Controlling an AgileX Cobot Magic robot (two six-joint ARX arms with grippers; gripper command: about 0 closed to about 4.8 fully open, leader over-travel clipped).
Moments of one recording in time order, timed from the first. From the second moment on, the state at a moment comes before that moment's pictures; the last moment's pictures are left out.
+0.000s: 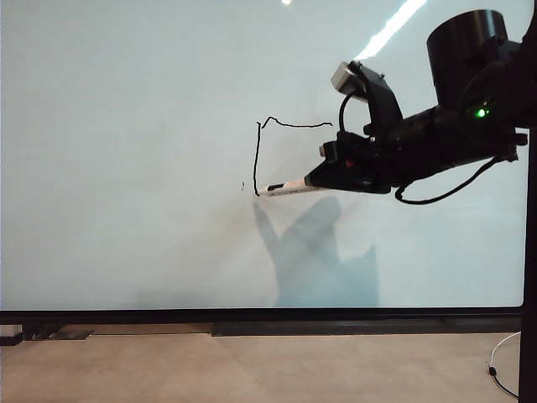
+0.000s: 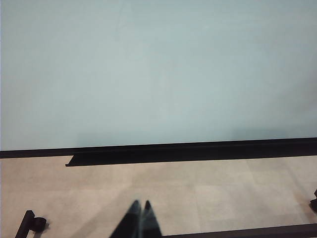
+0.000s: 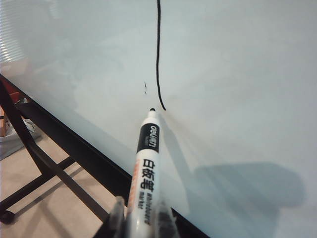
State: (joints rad) left arm 0.04 0.00 0.00 -0.15 0.02 0.05; right arm 0.41 1.74 0.72 0.83 -0.40 -0.04
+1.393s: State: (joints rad) left arm 0.04 0.00 0.00 -0.15 0.02 0.05; right arm 0.41 1.78 0.77 0.83 -0.38 -0.05
